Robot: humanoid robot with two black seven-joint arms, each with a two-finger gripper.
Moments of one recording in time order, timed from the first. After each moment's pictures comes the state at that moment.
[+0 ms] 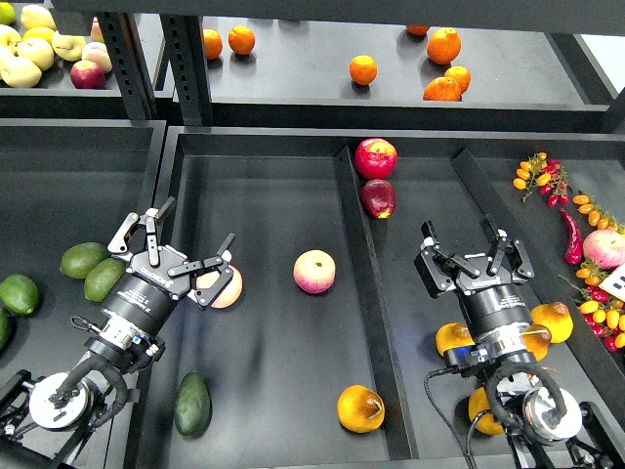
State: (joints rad) left arm -0.12 0.21 -1.20 -1.28 0.04 -0.49 0.34; right arm -0.02 0.01 1.39 1.31 0.36 0.32 -0.15
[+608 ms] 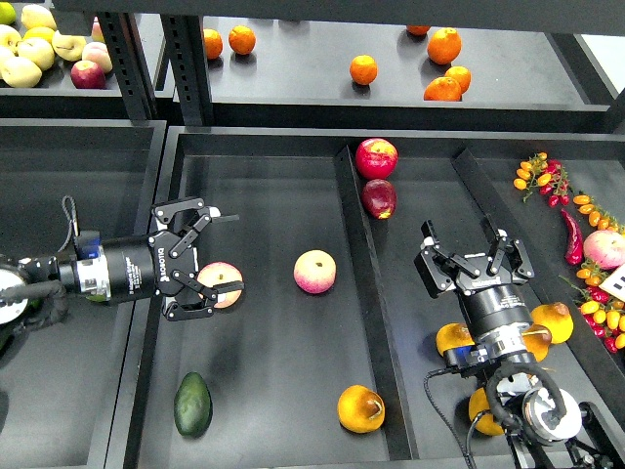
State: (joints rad) left arm -0.60 0.52 -0.59 -1.26 0.04 -0.49 0.49; right arm -0.02 0.01 1.39 1.31 0.36 0.32 -0.15
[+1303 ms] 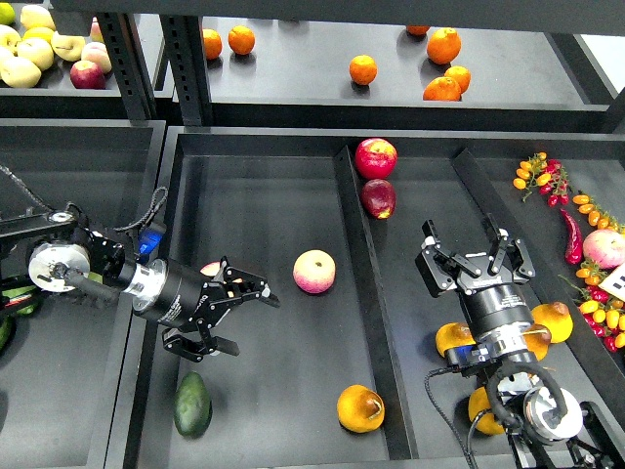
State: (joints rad) left arm -1.08 0.49 0.13 -1.23 0.11 -0.49 0.49; right arm -0.02 0.02 1.39 1.31 0.36 0.32 -0.16
